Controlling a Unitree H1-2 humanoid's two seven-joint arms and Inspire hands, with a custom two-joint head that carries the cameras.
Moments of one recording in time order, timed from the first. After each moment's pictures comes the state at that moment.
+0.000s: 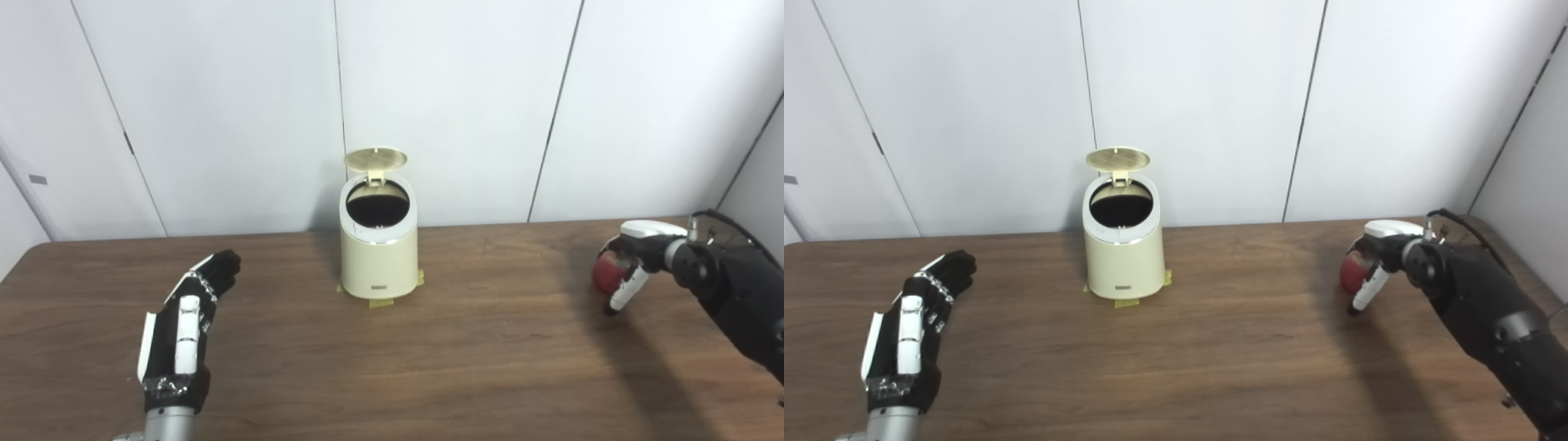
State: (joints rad) left arm -0.04 0.07 0.12 -0.23 -0.13 -0.06 -0.01; right arm -0.68 -0.72 0.40 0.46 -0.77 0.25 0.55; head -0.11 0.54
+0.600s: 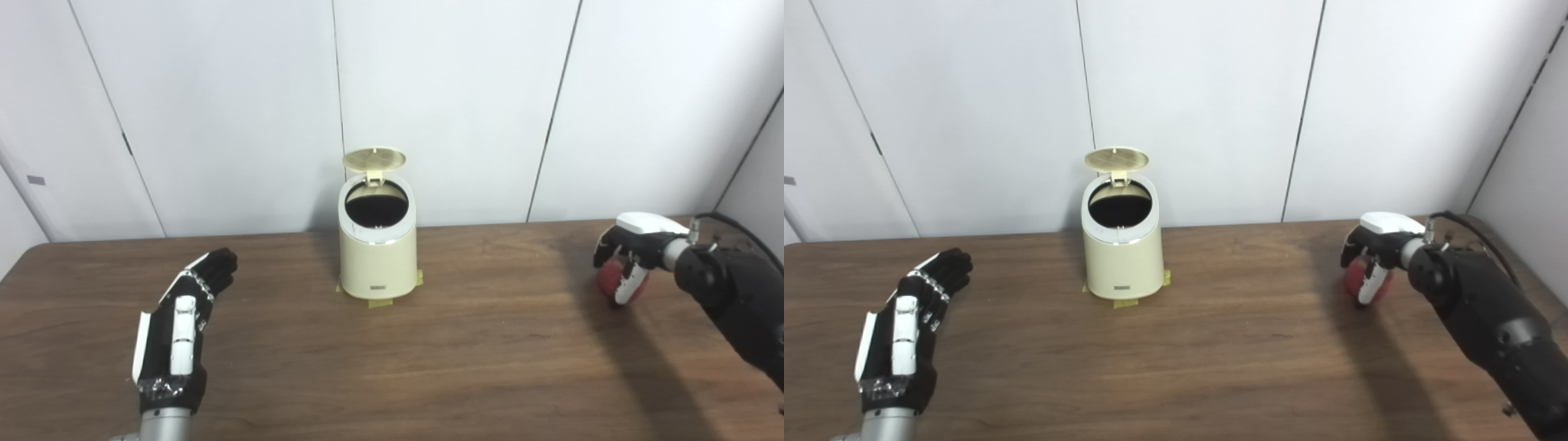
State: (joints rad) left arm -0.04 0.07 0.12 -0.25 -0.13 -0.06 -0.01; right arm -0.64 -0.71 0.33 0.51 -0.72 0.08 0.32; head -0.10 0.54
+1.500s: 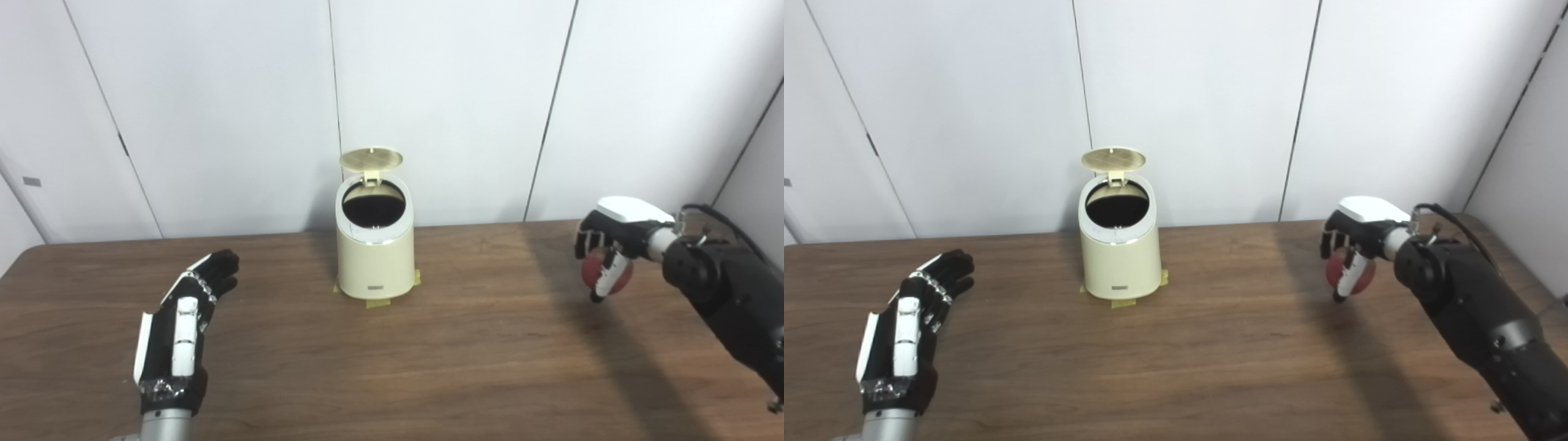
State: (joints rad) left arm -0.04 0.07 0.11 -0.25 -0.12 -0.06 -0.02; right arm -0.66 -0.70 0.32 0.31 -0.73 0.13 0.43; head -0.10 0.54
